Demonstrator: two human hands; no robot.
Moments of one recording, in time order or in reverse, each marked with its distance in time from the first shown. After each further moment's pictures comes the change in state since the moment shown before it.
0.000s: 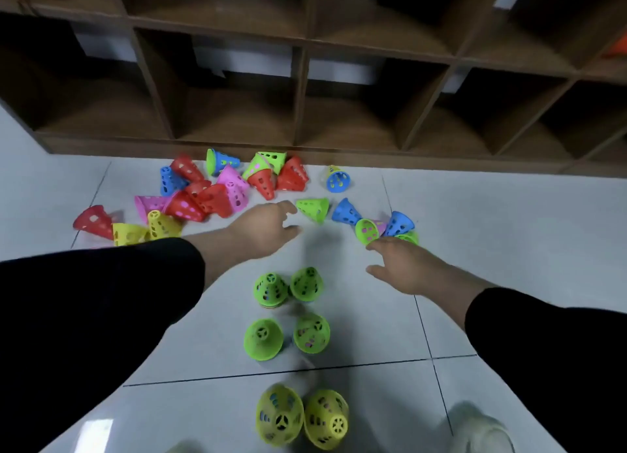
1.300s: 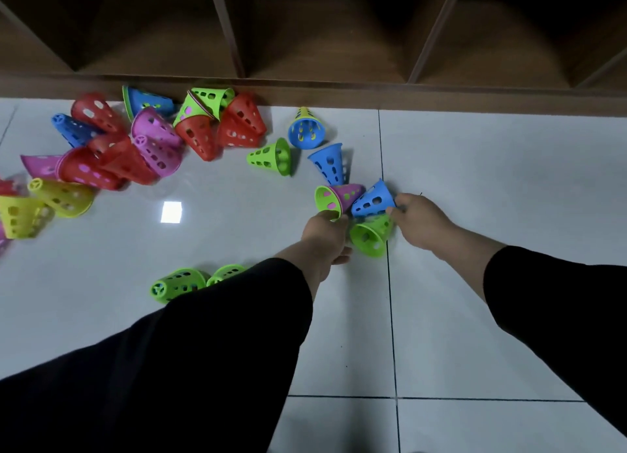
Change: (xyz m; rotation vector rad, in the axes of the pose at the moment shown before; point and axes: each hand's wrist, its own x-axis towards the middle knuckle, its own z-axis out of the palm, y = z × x) left_hand 0.175 0.148 0.197 -1.190 -0.019 -0.783; right_hand 0.172 0.202 0.065 0.606 0.035 0.175
